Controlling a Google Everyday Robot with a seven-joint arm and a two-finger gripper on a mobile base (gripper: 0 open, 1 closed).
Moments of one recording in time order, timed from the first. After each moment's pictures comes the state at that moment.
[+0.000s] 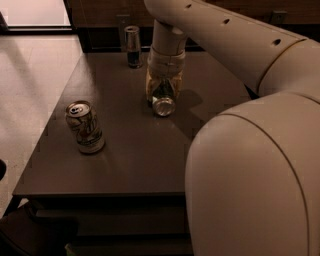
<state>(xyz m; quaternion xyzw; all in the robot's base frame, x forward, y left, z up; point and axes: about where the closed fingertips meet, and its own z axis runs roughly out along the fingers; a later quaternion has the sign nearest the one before) 0.658 -0.016 0.828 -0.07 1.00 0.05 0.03</state>
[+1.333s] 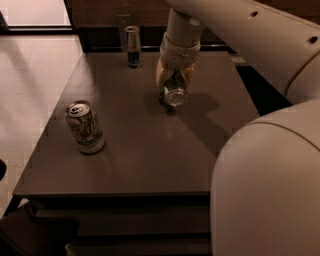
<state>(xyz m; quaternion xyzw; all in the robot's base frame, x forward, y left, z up) 0.667 -0.048 0.860 -0.09 0.99 0.06 0.09</state>
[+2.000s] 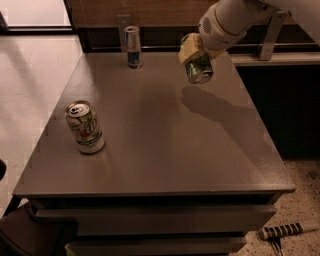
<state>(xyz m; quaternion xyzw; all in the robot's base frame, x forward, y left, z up) 0.670 -0.101 0.938 -0.17 0.94 0.14 0.28</state>
